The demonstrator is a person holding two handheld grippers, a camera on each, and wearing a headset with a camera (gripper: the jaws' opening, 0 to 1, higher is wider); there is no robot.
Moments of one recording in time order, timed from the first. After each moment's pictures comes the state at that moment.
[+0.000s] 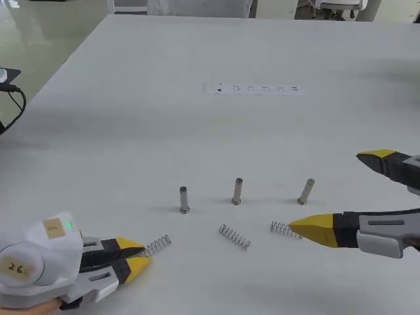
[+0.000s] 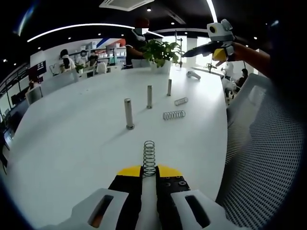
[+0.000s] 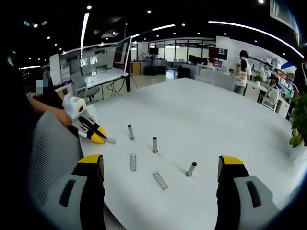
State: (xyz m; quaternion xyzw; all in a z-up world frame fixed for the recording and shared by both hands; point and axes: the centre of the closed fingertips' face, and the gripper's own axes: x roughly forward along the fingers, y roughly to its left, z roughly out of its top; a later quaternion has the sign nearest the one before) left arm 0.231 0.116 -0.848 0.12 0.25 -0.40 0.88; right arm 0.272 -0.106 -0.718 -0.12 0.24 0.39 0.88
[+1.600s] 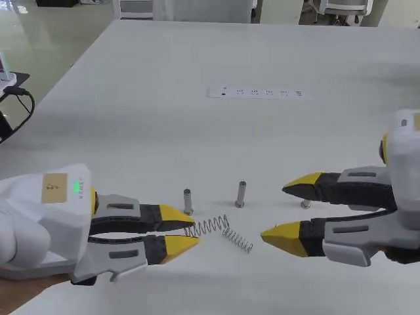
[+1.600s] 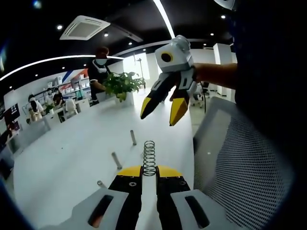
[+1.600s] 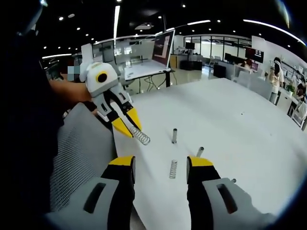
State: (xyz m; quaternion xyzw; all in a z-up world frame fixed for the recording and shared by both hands) left arm 0.205 0.033 -0.728 0.16 0.12 -0.54 0.82; right arm 0.219 -0.032 -0.713 -0.15 0.25 0.54 0.79
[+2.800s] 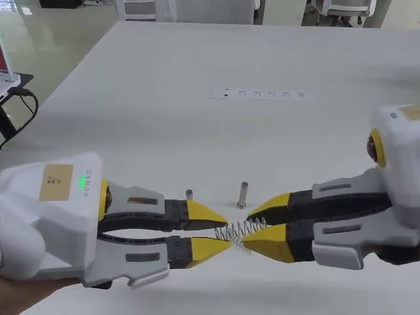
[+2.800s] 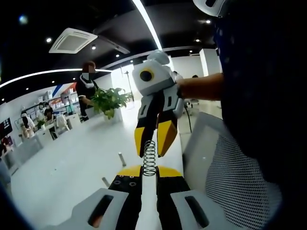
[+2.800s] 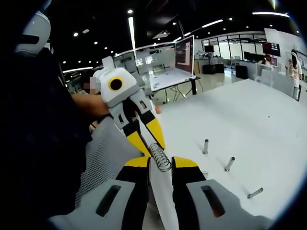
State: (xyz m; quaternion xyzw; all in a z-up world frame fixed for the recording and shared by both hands) left arm 0.184 0.000 -0.690 0.16 0.06 -0.58 0.79; right arm 0.186 -0.004 -0.694 -0.07 0.25 0.63 0.73
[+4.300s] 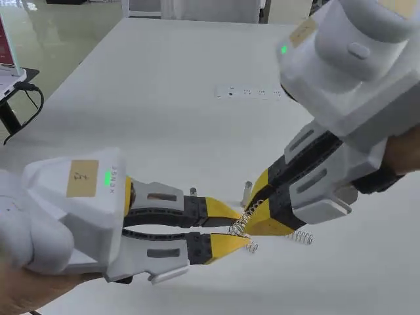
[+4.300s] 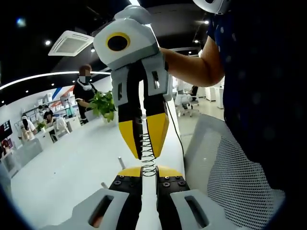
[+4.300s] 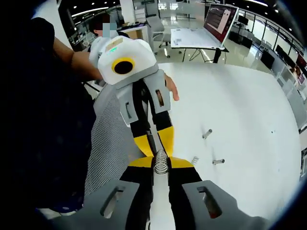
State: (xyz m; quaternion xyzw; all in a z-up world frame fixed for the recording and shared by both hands) left arm 0.187 -0.011 -0.690 0.16 0.05 -0.58 0.79; right arm 0.176 0.009 -0.685 -0.34 0.37 0.64 0.59
